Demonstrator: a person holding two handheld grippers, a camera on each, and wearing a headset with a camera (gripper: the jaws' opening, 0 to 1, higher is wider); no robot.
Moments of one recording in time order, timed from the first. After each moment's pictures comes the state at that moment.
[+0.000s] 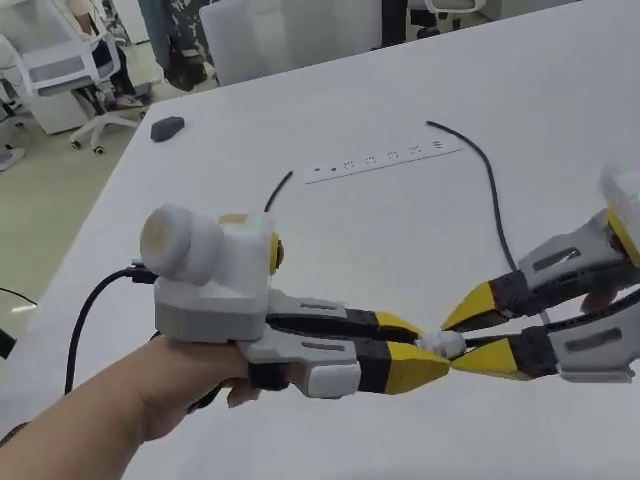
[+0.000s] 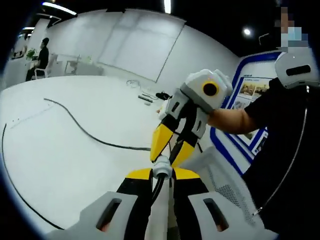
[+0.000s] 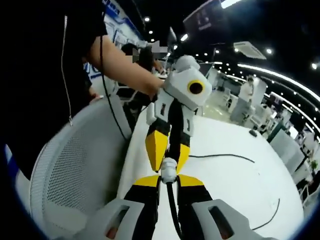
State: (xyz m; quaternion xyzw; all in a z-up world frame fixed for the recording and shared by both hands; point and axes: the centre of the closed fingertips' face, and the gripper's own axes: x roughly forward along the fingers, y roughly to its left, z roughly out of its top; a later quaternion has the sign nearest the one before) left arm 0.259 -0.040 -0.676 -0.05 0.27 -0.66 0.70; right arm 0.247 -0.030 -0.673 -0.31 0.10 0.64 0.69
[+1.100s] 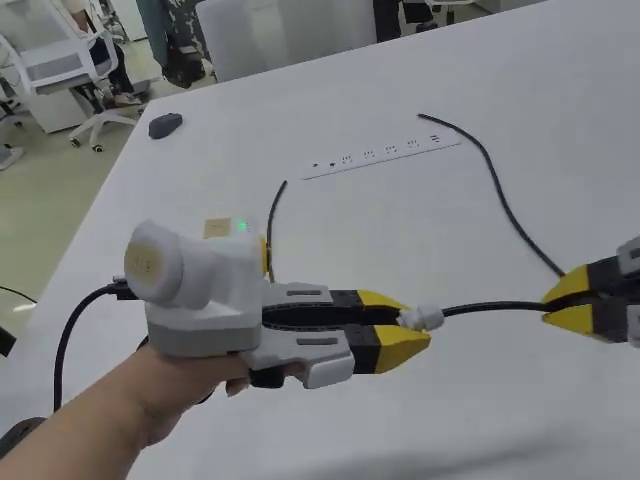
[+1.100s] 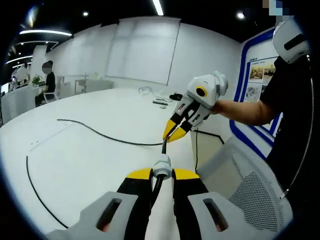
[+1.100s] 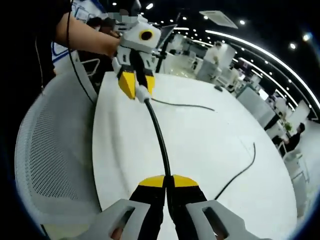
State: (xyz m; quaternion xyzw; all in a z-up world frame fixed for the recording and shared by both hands) left arm 0.285 -0.026 -0.681 0.03 0.21 -0.61 0.76; right arm 0.297 -0.148 -0.720 -0.32 0.25 0.46 0.79
